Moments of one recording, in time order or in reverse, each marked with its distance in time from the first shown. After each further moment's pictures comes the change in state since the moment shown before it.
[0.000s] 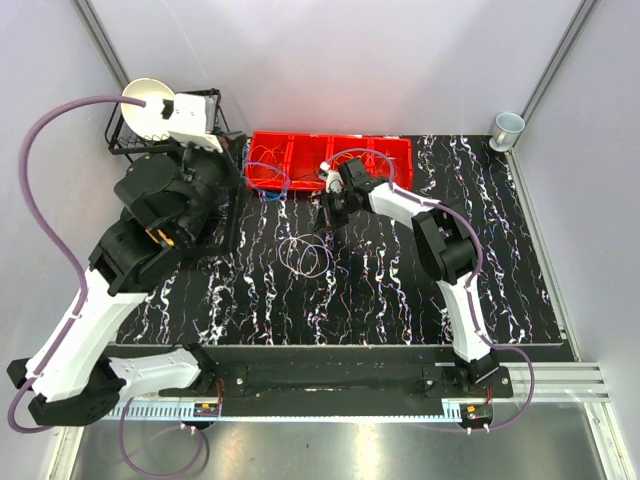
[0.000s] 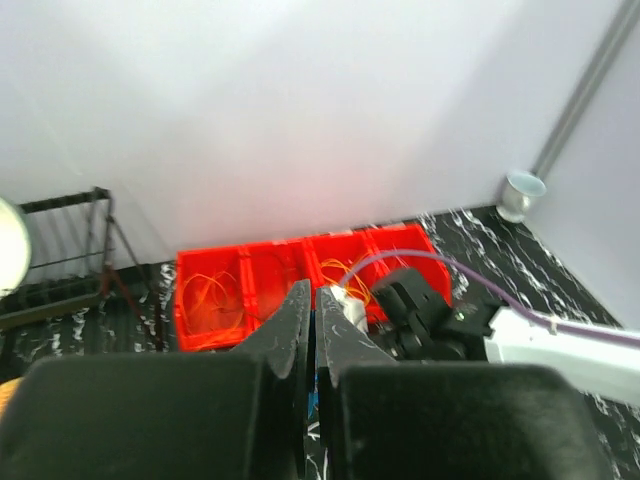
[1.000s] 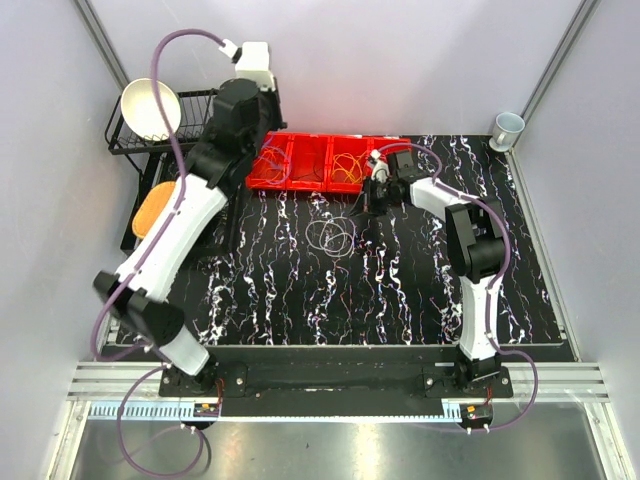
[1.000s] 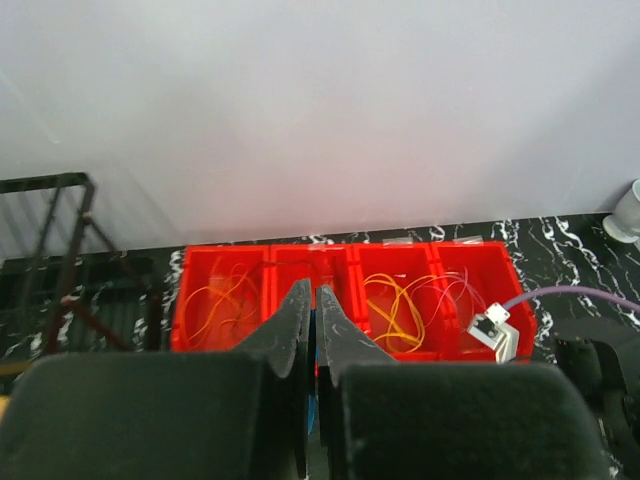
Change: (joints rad) left arm 0.269 0.492 0.209 0.117 0.118 -0.075; right arm -0.217 -0.112 -0.163 0.056 -0.027 0.053
